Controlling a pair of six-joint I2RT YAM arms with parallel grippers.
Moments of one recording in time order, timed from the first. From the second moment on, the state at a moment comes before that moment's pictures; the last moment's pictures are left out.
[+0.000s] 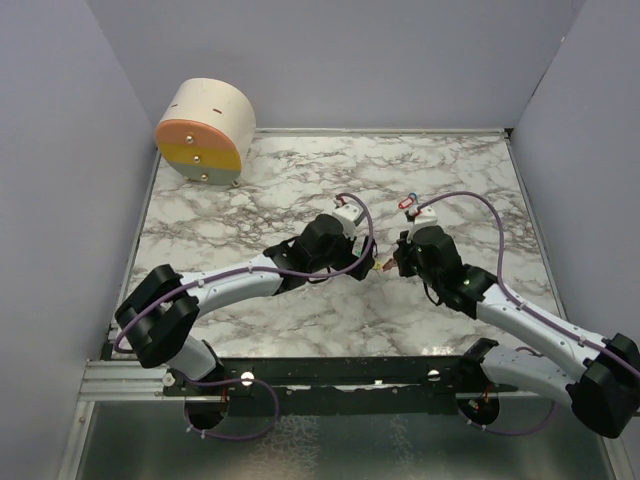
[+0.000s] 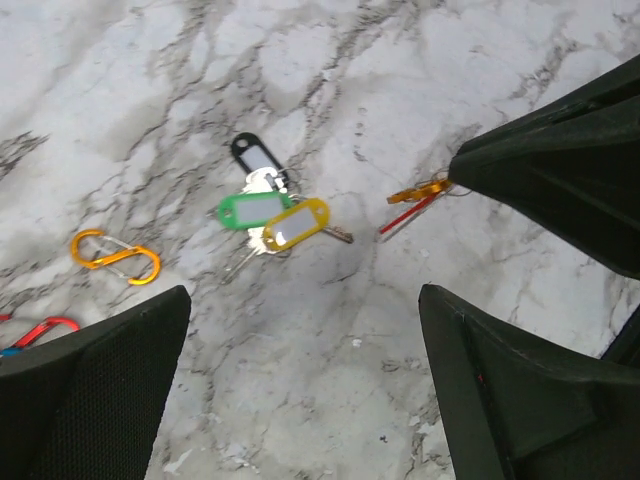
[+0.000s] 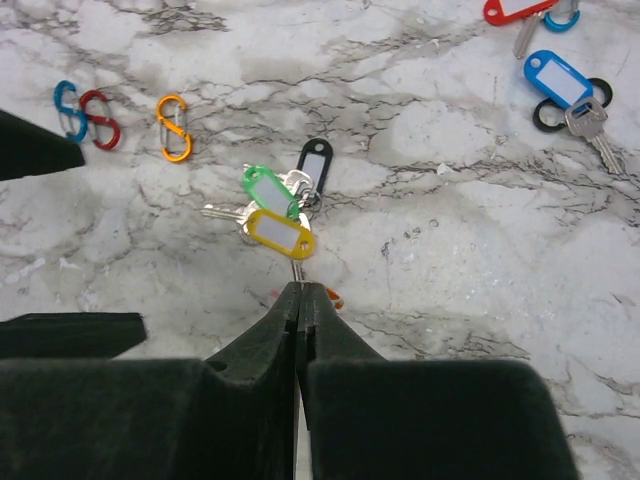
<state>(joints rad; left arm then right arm) -0.92 1.52 0.92 0.08 -0.02 -0.33 0.68 0.97 0.59 -0.18 0.27 0.29</state>
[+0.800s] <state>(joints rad) -0.86 1.31 0.74 0.11 -0.14 -0.38 0.45 1.47 0.91 -0.09 0.35 0.27</state>
